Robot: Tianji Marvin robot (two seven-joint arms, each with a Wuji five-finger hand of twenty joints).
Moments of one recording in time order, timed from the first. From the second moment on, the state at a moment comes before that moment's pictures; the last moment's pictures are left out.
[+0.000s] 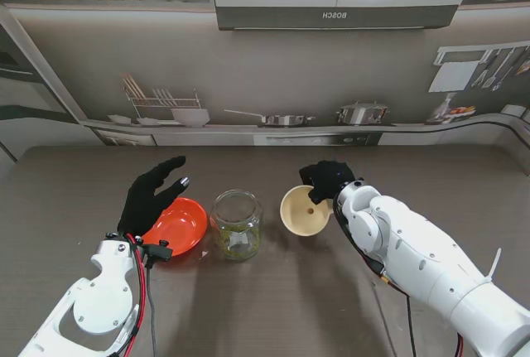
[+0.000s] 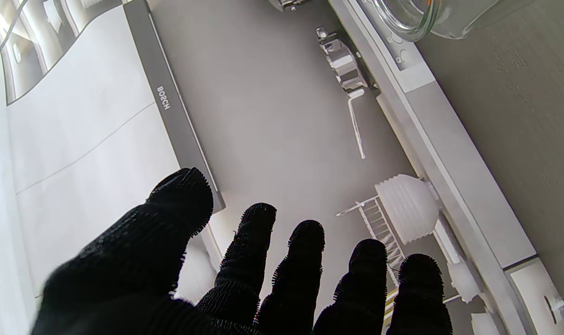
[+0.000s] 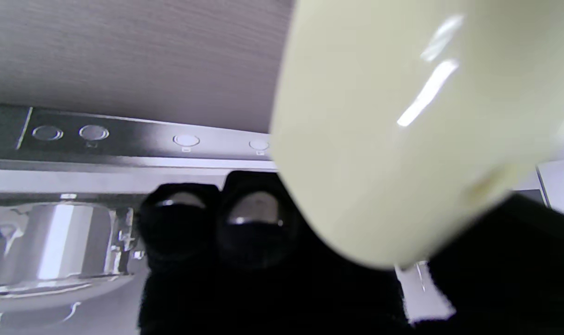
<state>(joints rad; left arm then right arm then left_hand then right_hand) 1.72 -1.21 -1.37 -1.75 0.16 -0.18 0.30 -0.94 -1.13 0.71 -1.05 -0.80 -0.02 -0.14 0.74 -0.38 0.60 -0.07 0.65 0.18 0.14 0.28 0.61 0.24 0.09 0.25 0.35 0.33 0.10 0.32 0.13 0.33 0.21 0.51 0.48 -0.81 1.37 -0.31 0.70 -0.15 1.36 0.38 1.33 -0.14 0.97 1.00 1.28 -0.02 1.29 0.90 0.97 0.08 1.48 0.88</state>
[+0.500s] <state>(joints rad) 1.72 -1.21 -1.37 -1.75 0.16 -0.18 0.30 -1.00 -1.12 0.75 -1.08 -0.80 -0.03 -0.10 0.74 -0.38 0.60 -0.07 0.65 0.19 0.14 0.28 0.61 0.24 0.09 0.25 0.35 0.33 0.10 0.32 0.13 0.33 0.21 0.51 0.47 -0.78 1.36 -0.31 0.69 -0.17 1.36 0.38 1.30 -0.14 0.94 0.90 1.28 -0.01 1.08 0.80 0.92 0.08 1.41 0.82</state>
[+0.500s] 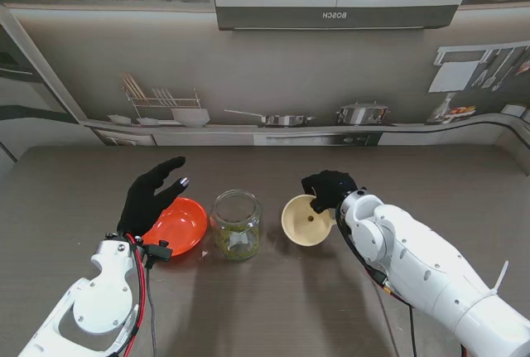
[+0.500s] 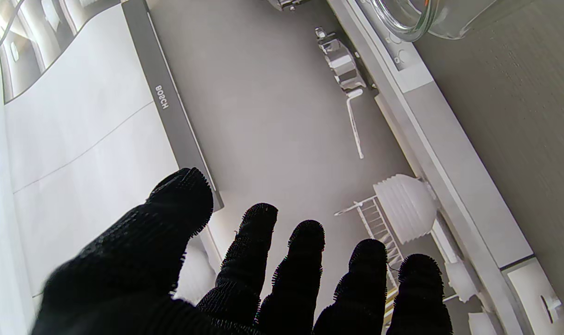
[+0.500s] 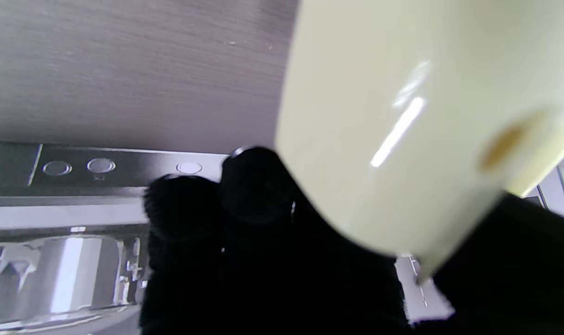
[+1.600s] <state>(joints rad) 1.72 -1.21 -1.37 -1.75 0.15 -0.18 0.29 -1.12 -1.07 0.81 -1.23 -0.83 0.10 0.12 0.74 -0.38 0.60 -0.07 0.66 0.19 0.14 0.28 0.61 0.25 0.09 0.25 0.35 0.33 0.10 0.32 0.12 0.33 0.21 0.51 0.34 -0.69 1.31 -0.24 0.54 -0.15 1.18 0.37 1.04 -0.12 0.80 0.80 1.14 0.03 0.74 0.69 0.68 0.10 1.33 0.76</state>
